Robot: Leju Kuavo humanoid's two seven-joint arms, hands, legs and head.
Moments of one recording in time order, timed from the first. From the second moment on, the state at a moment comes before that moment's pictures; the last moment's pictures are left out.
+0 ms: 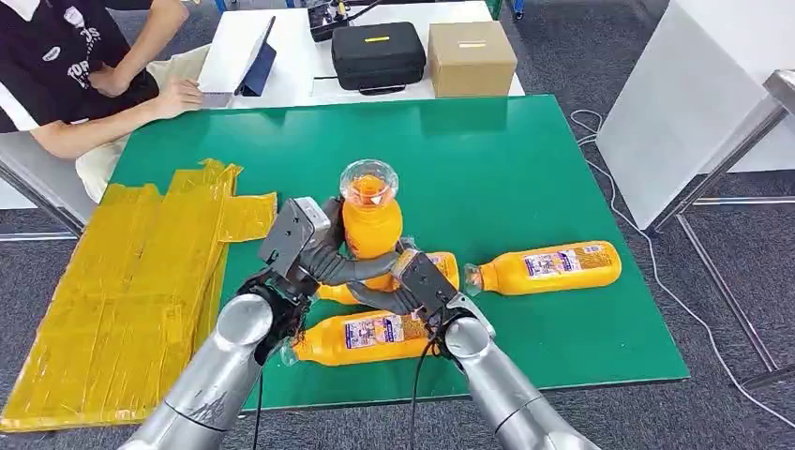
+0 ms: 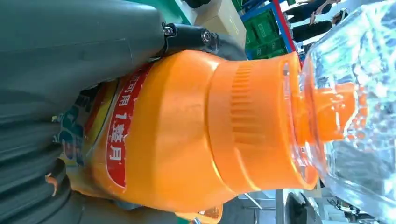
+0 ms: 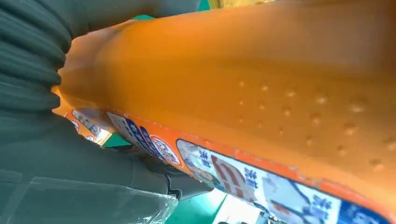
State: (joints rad) left arm -0.54 -0.22 -0.56 -1.18 0.04 -0.09 -0.14; right arm -0.37 0.11 0.43 -1.10 0.15 0.11 -0.38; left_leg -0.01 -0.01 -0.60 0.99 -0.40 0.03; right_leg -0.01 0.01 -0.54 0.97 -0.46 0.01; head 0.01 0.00
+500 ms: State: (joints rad) left arm -0.52 -0.22 -0.55 -1.19 0.05 -0.08 -0.15; right arm -0.37 0.11 0.44 -1.09 0.14 0.11 -0.38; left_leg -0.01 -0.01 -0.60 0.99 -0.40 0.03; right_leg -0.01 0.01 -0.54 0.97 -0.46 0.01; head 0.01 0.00
